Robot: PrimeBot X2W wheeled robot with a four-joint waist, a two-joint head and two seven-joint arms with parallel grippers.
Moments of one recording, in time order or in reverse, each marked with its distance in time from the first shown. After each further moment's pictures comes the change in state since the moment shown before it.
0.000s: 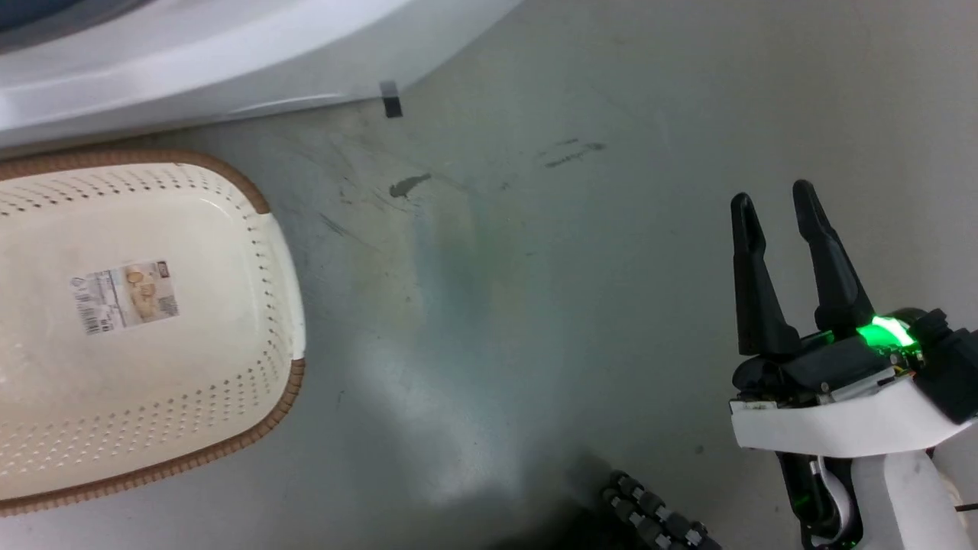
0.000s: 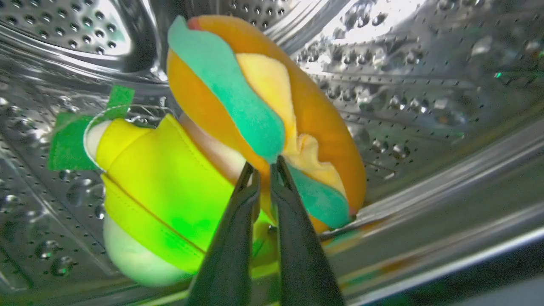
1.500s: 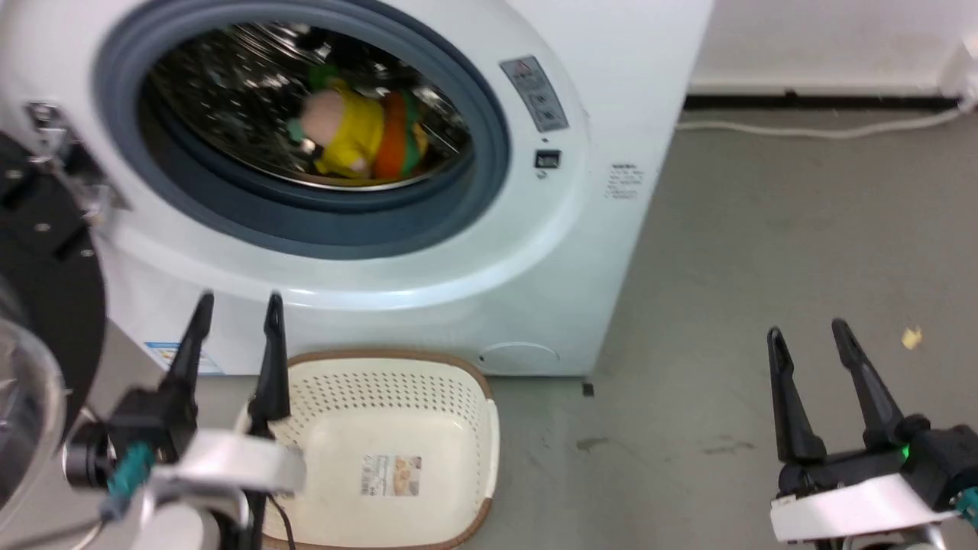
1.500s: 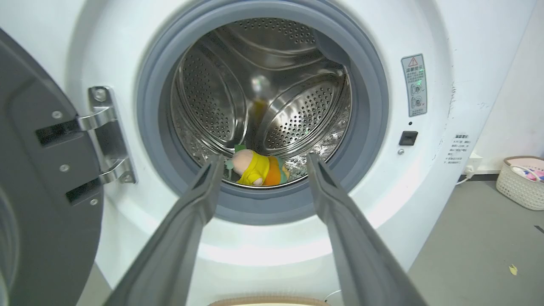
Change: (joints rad) left arm 1.143 -0.398 0.117 -0.478 -0.057 0.235 -0.546; right arm 0.216 0.000 -0.168 0.094 -0.277 0.000 0.000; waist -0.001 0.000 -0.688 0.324
